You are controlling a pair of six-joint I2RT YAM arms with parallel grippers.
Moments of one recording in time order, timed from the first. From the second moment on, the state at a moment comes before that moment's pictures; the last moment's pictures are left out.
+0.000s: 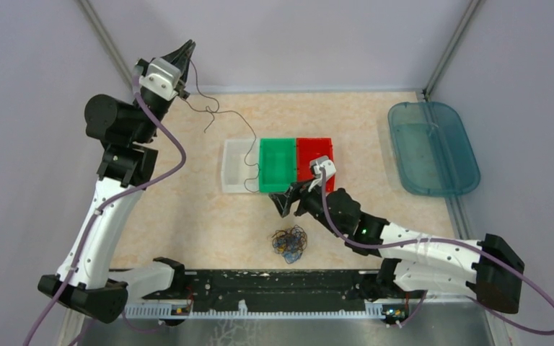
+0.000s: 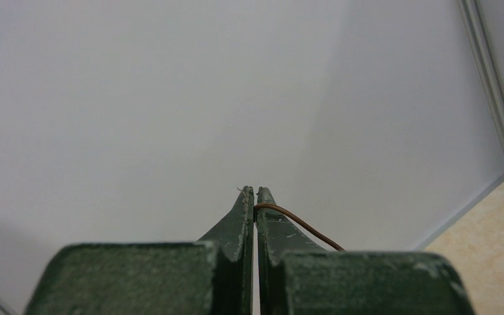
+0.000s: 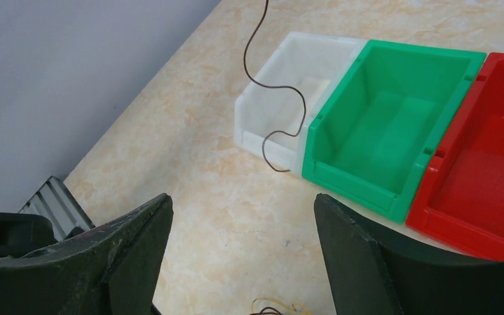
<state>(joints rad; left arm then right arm) -0.34 1.14 1.42 0.26 0.27 0.42 1.08 0.99 0.54 0.37 0.34 0.44</state>
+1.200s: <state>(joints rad) -0.34 1.37 1.53 0.41 0.24 0.48 1.08 0.93 0.47 0.33 0.35 0.48</state>
